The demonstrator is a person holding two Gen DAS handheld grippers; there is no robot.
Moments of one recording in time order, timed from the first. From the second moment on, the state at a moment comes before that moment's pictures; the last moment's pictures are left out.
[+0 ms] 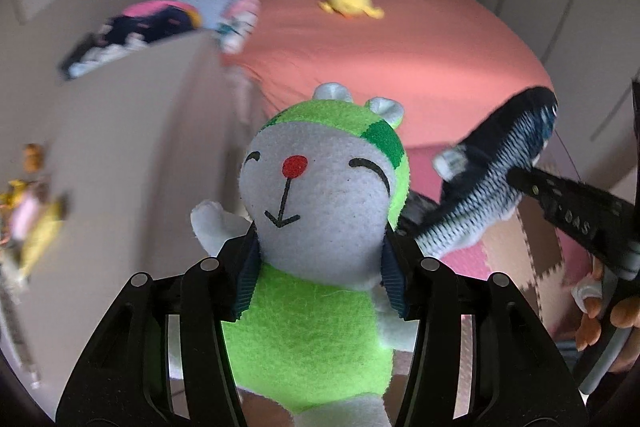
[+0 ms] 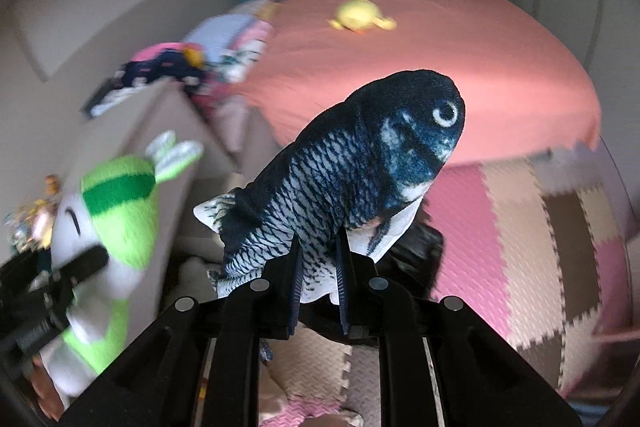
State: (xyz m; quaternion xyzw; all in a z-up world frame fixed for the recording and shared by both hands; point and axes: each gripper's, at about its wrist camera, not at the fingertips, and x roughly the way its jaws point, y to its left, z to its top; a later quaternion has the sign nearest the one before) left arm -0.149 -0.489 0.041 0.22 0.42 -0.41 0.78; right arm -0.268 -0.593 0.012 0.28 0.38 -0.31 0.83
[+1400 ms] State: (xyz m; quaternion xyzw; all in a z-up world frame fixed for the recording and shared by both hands) left arm -0.045 -0.333 0.082 0.14 0.40 -0.28 0.86; right arm -0.150 -0.497 0.097 0.21 0.33 -0.18 0.90
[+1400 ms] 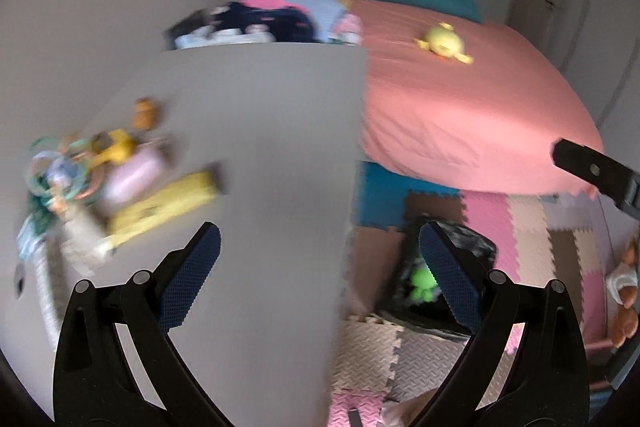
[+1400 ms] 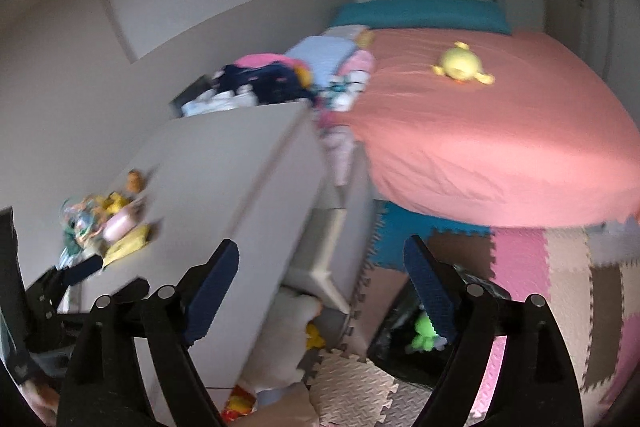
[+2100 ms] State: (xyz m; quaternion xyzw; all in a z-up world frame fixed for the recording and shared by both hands) left arm 0.037 -0.085 0.066 0.05 0.47 -0.05 0.88; right arm -0.005 -0.290 0.094 0.04 0.42 0.03 0.91
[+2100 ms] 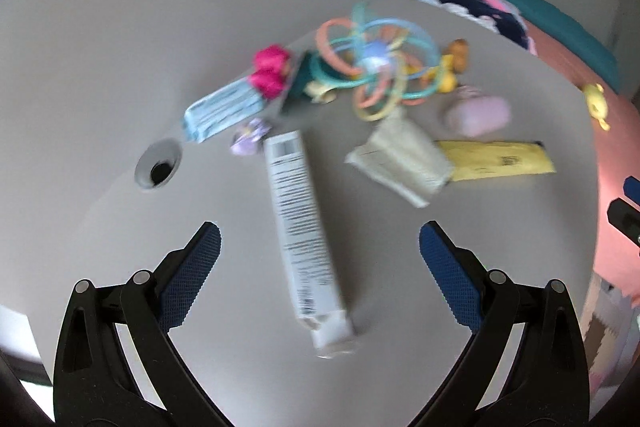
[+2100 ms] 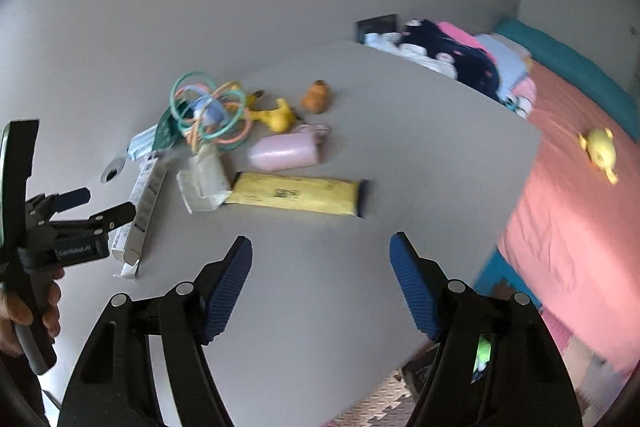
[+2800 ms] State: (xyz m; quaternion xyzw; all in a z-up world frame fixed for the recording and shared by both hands) left arm 0.078 -0.040 0.019 -0.03 0.52 -0.07 0.85; right arm 0.080 -0.230 0.052 -0.13 0.48 0.07 0.86
